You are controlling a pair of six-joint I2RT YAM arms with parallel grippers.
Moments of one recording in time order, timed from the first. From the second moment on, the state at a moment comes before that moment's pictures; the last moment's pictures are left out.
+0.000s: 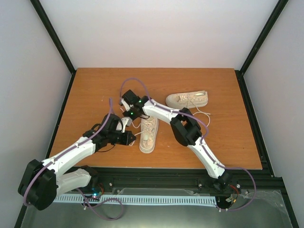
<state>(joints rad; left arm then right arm) -0.52 1.08 0.56 -0.37 0.40 -0.45 0.87 2.49 2.10 -0.67 -0.10 0.07</state>
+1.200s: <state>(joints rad) -0.52 1.23 0.68 -0.22 0.45 -0.31 0.71 2.09 1.79 -0.50 -0.64 0.35</state>
